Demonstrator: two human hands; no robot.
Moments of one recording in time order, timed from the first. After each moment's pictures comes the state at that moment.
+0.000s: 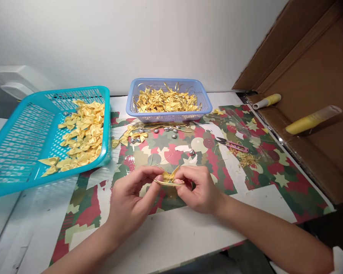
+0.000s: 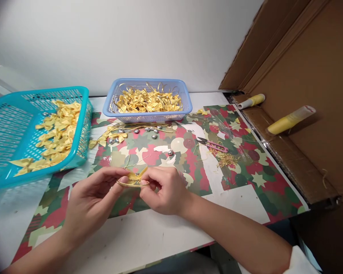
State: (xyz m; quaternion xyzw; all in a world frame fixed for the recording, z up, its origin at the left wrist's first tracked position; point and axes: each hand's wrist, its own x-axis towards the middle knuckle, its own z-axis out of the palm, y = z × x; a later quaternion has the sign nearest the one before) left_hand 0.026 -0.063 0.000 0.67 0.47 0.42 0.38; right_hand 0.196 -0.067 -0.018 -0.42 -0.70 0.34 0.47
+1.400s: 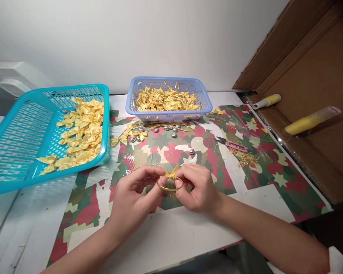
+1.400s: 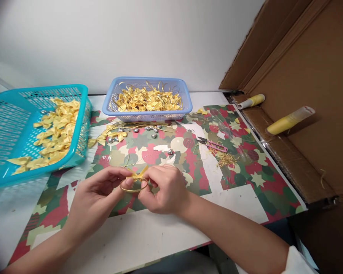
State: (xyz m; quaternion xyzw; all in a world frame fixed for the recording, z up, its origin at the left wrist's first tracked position) left_hand 0.031 -0.063 0.003 0.58 0.50 0.40 0.50; right_hand 0.194 -0.068 -0.024 -0.45 -0.75 0.18 0.45
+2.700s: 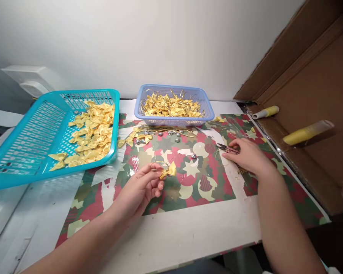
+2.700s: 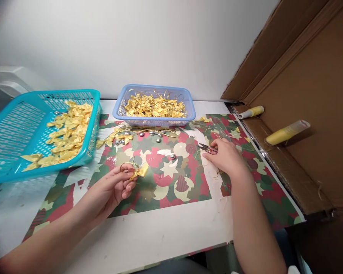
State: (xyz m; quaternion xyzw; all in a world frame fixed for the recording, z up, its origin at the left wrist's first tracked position) left_hand 0.029 -0.048 0.002 0.20 0.49 0.37 0.76; right_hand 0.343 -0.016 0.007 -0.79 -0.61 0.10 0.08
